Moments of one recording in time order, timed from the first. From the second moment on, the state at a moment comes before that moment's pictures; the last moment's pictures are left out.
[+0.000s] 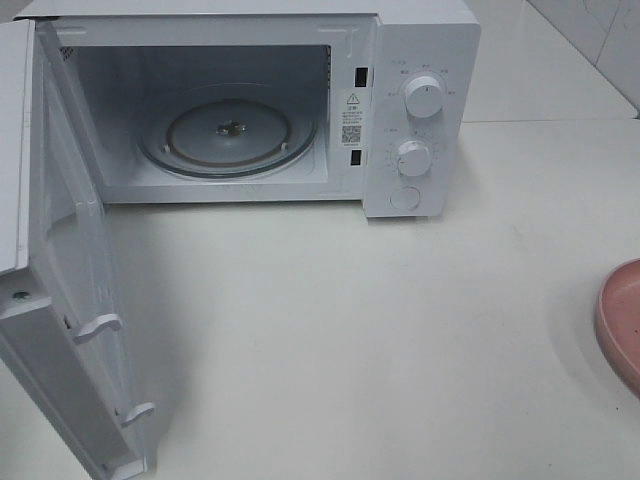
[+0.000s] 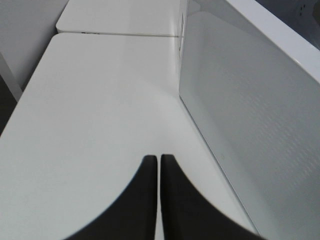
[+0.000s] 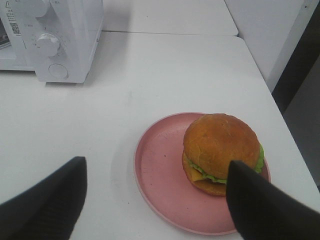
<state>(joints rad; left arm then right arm) 0.04 0.28 -0.53 -0.05 0.81 0.06 0.08 0.00 -0.50 -0.15 0.97 0.08</state>
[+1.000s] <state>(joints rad) 0.04 0.82 -0.15 0.08 -0.37 -0.05 0.08 0.00 -0.50 -0.15 0.97 0.08</state>
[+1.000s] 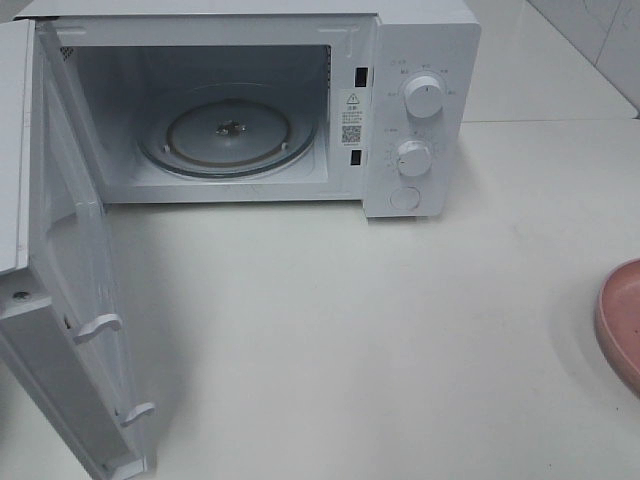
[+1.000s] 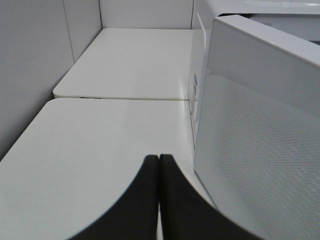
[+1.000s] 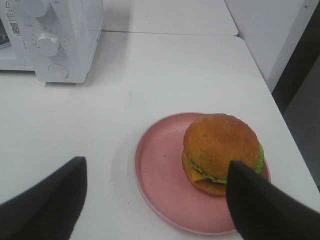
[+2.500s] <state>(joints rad) -0.34 1.55 -0.39 0.26 -0.90 -0.22 0.08 0.00 -0.50 -0.15 0.97 0.08</state>
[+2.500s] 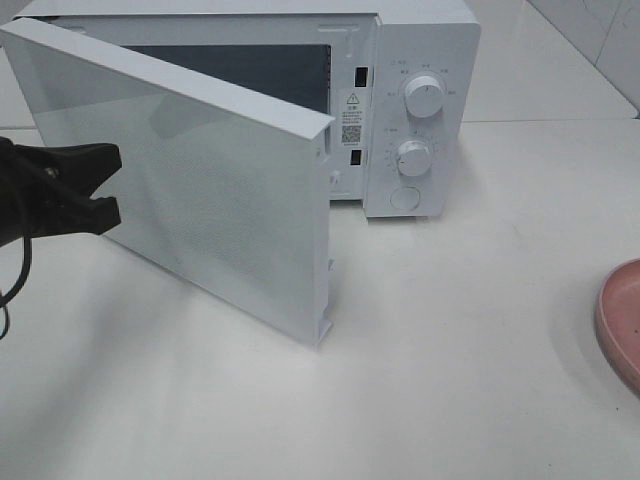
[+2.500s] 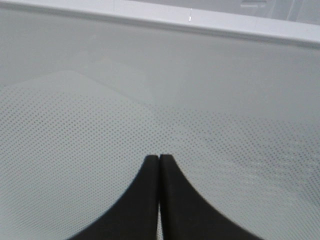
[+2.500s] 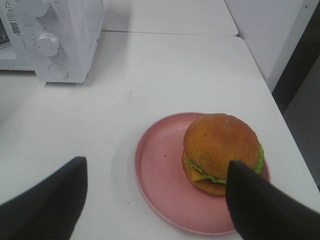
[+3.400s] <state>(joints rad) -0.66 1.88 -0.83 -0.23 -0.86 -0.02 0.08 0.00 -0.50 -0.15 0.97 0.08</state>
